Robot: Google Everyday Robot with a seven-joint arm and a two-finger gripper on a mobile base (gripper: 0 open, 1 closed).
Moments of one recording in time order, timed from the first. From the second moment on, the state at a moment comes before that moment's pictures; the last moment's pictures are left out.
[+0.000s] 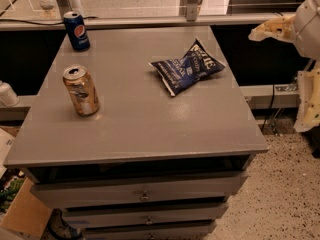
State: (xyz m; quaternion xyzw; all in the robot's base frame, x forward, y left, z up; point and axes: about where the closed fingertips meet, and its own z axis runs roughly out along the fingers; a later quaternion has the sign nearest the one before) arm 0.432 -0.200 0.986 -0.75 0.63 0.00 0.18
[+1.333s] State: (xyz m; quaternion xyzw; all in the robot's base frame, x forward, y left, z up) arm 0.551 -0.106 0.874 -0.74 0.62 0.03 0.27
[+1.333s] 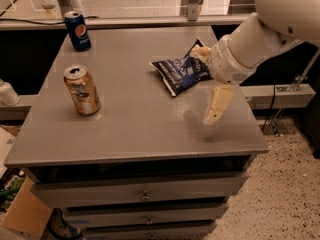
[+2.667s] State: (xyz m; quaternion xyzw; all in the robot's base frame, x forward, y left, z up) arm 0.699 -0.107 0.884 -0.70 0.63 -0.04 0.34
